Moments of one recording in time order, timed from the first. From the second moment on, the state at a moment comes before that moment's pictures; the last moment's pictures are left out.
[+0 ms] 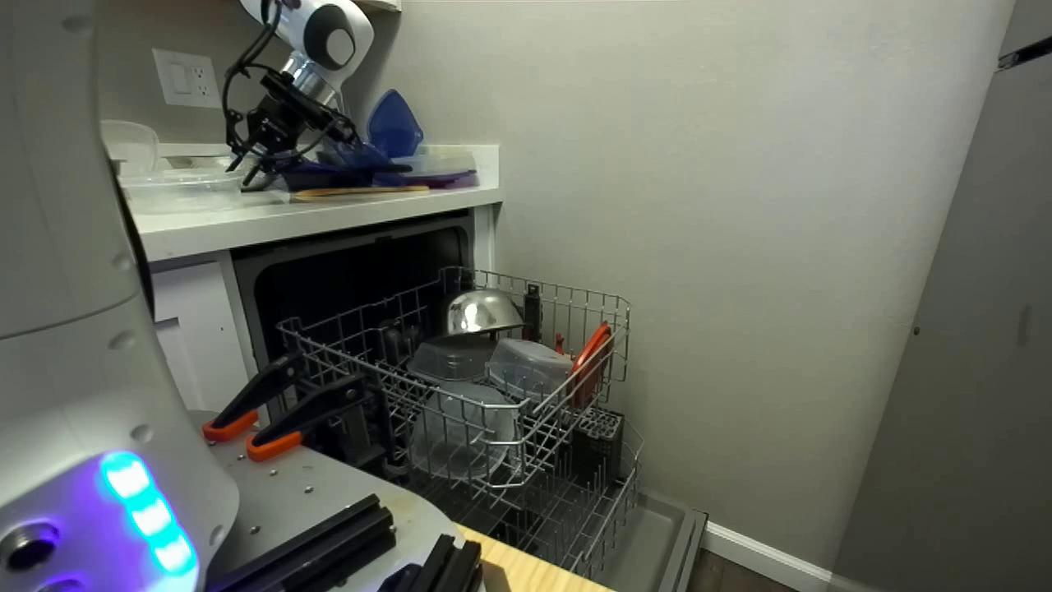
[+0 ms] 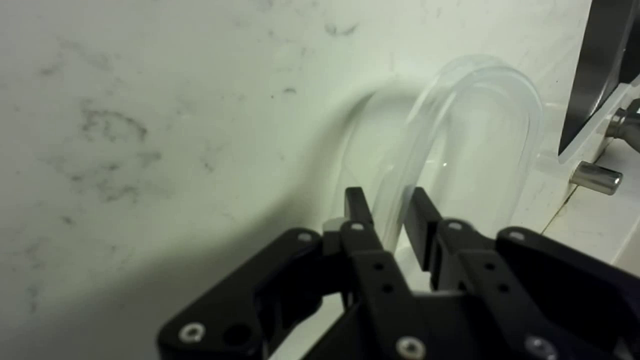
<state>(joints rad) 0.28 0.60 0.45 -1.62 0.49 1.98 -0.63</state>
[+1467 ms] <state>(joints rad) 0.14 0.31 0.32 -1.77 0.67 1.92 -0.88</state>
